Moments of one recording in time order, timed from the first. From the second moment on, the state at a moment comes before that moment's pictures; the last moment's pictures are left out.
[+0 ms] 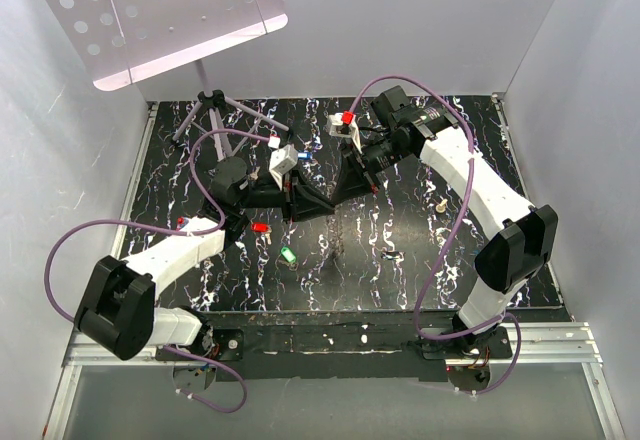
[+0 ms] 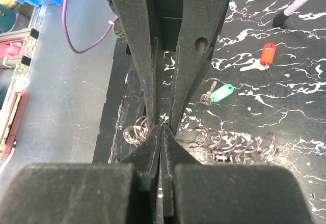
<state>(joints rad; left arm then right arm) -0.52 1.30 0.75 0.67 1.06 -0.36 0.56 1.71 1.77 -1.19 -1.16 -0.67</state>
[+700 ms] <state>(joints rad) -0.51 1.28 0.67 0.78 1.02 -0.40 0.57 1.71 1.77 -1.15 -1.14 -0.57</state>
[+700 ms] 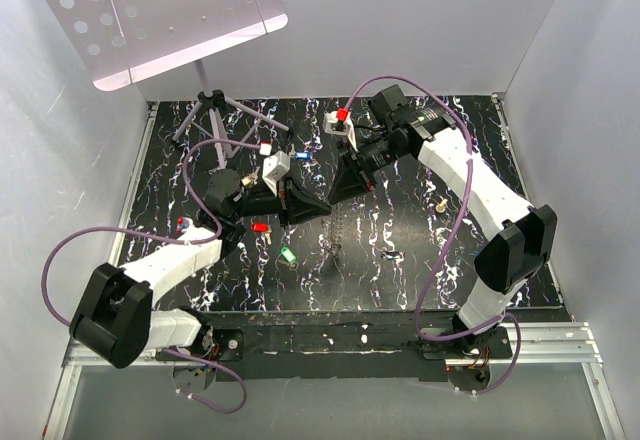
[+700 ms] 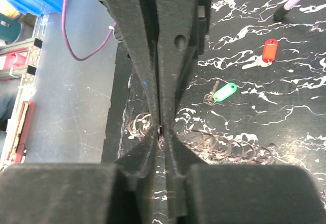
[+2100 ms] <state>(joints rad) -0.57 0.97 0.51 0.70 0.85 -0.25 0.66 1.50 1.54 -1.01 -1.15 -0.80</state>
